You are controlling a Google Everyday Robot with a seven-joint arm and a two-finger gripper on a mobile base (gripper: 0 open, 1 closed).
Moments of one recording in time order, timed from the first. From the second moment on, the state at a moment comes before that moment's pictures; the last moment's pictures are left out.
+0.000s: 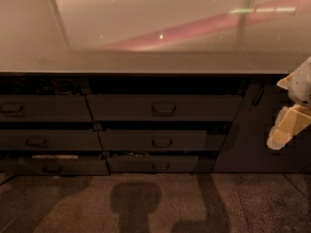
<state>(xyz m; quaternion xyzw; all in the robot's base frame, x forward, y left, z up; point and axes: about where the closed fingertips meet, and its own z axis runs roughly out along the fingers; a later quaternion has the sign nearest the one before) 0.463 -0.296 0.868 -0.52 0.84 -0.02 0.15</state>
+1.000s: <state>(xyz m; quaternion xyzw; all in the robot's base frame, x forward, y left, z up) 0.458 -0.290 0.864 -0.60 0.77 0.10 0.17</state>
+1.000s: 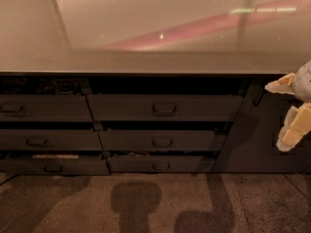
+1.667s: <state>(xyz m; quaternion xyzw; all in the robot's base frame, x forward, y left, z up) 0.470 -0.278 0.852 -0.63 0.72 0.07 0.28</state>
